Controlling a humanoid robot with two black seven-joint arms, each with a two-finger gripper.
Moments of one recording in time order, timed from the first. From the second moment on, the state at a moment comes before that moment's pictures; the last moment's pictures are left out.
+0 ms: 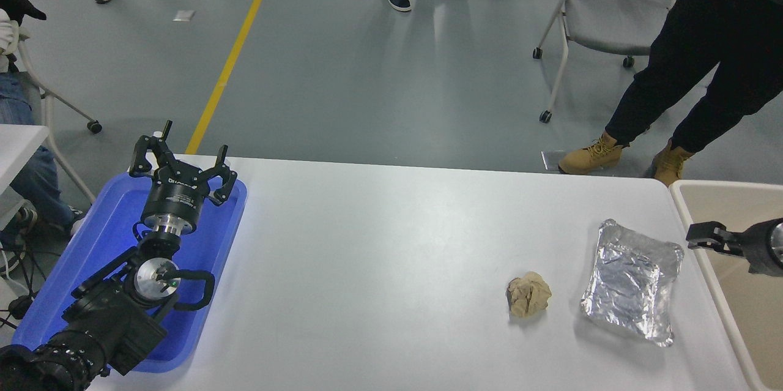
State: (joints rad) left arm -0.62 0.18 -0.87 -0.41 -0.09 -0.58 -0.50; right arm 1.17 -0.75 -0.86 0.89 -0.41 0.16 0.00
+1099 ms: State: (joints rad) left arm -0.62 0.18 -0.87 -0.41 -0.09 -0.58 -0.50; right arm 0.92 -0.60 -0.72 0.75 -0.42 0.05 0.03
